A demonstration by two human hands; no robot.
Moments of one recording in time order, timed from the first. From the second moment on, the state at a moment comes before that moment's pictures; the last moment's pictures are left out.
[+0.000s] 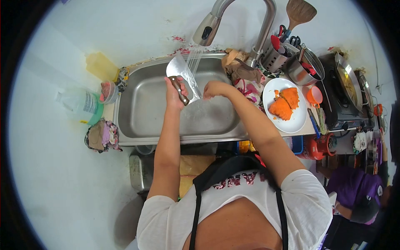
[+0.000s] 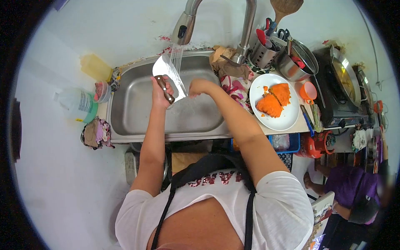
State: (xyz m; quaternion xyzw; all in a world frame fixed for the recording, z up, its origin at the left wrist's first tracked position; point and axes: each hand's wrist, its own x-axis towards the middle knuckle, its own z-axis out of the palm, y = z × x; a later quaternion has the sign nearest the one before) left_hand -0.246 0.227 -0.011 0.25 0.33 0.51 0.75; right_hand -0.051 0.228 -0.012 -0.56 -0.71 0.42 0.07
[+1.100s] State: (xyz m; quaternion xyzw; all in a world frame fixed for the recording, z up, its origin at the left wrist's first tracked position) left_hand -0.224 0.284 -0.013 0.17 0.33 0.30 0.88; right_hand 0.000 0.239 0.065 -0.69 -0.61 0.28 0.28
